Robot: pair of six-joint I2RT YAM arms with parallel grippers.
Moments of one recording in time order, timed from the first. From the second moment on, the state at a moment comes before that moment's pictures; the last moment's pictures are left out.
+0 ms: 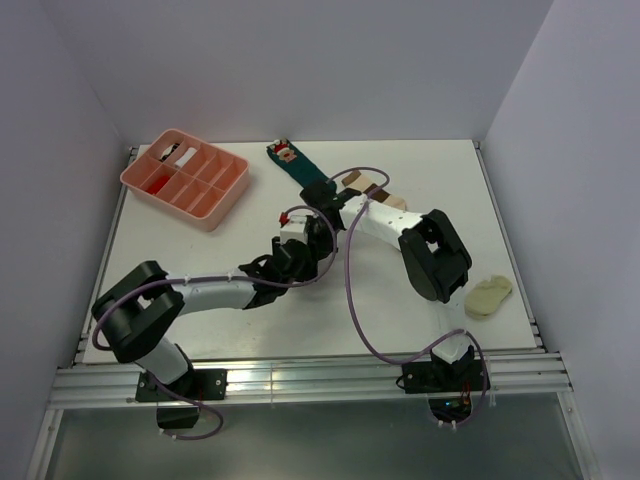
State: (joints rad) left arm -0.92 1.57 0.74 0.20 -0.43 -0.57; right arm 0.68 2.02 1.51 -0.72 -0.14 0.74
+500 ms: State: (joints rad) left arm -0.99 1.77 0.90 0.13 -0.62 -0.59; right arm 0.65 2.03 1.51 -0.73 -0.14 0.74
